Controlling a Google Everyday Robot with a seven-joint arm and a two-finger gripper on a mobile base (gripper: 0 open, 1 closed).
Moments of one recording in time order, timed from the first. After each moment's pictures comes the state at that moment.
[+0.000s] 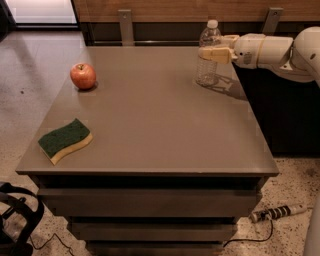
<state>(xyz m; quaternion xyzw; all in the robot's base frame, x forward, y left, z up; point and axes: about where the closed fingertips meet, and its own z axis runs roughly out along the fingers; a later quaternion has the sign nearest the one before) 0.762 -0.173 0.924 -0.37 0.66 0.28 0.59</state>
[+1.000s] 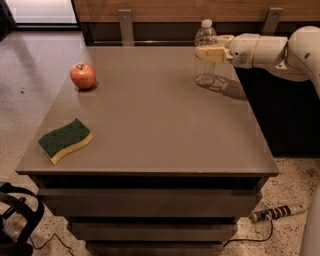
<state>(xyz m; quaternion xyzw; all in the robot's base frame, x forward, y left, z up) 0.763 -0.161 0.924 -0.38 0.66 0.28 0.59</state>
